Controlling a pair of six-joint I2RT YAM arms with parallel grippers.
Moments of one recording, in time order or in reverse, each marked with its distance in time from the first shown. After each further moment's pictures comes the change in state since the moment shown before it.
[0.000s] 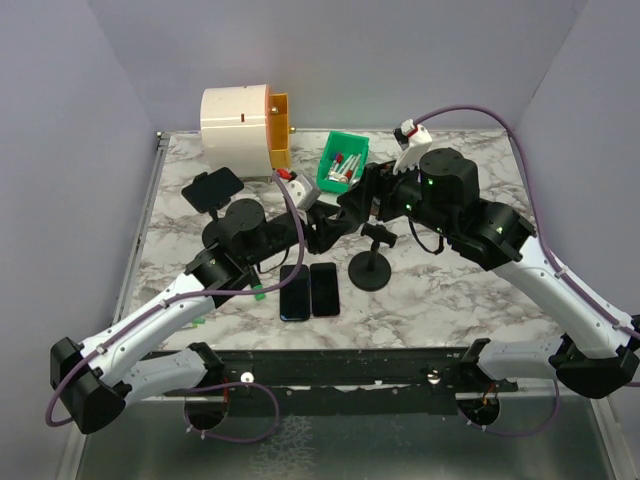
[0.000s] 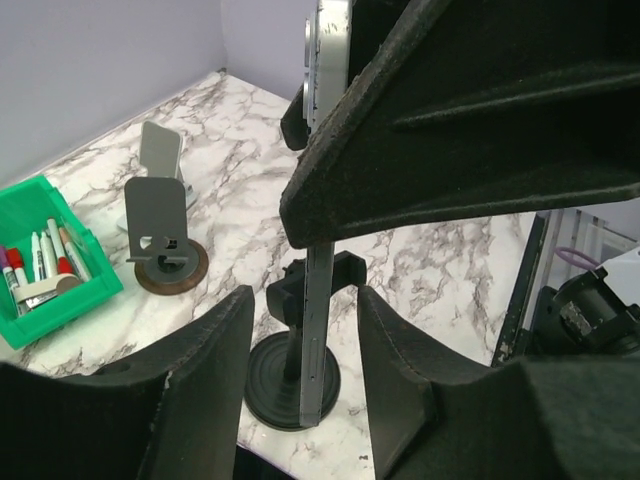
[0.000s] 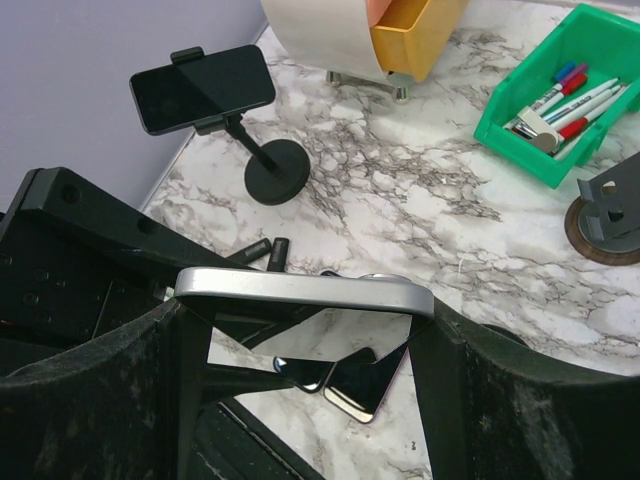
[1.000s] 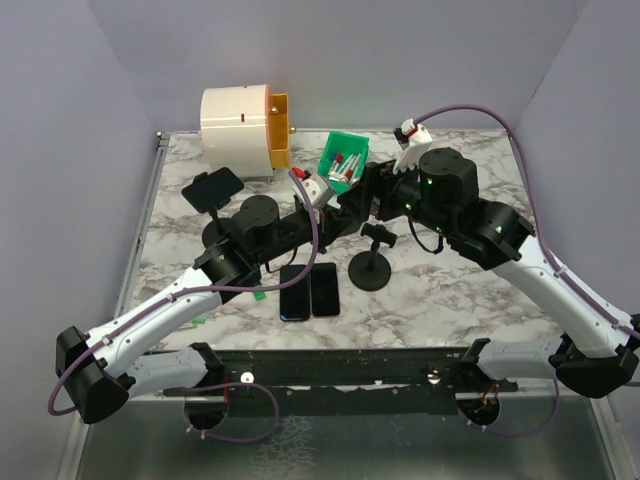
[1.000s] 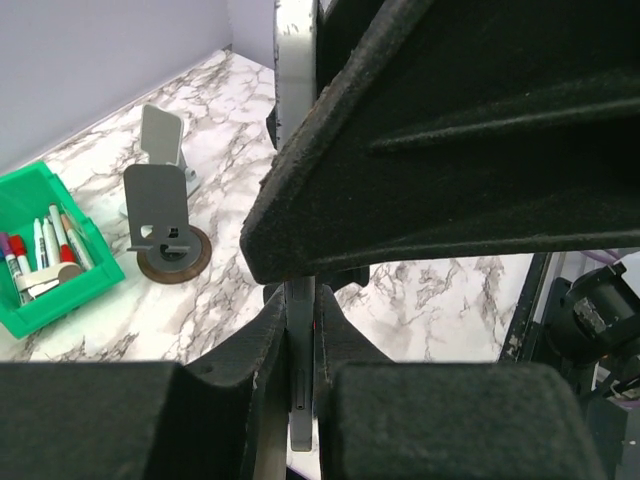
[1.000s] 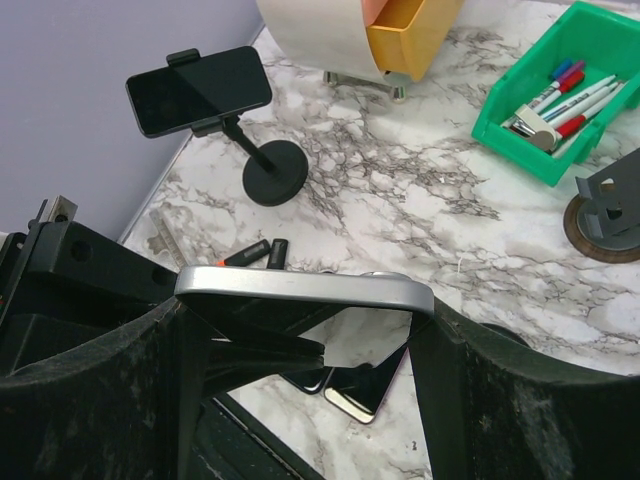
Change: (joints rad) left arm -0.042 0.064 0.062 -0.063 -0.070 0.016; right arm 0.000 0.002 0.000 0.001 0.000 0.008
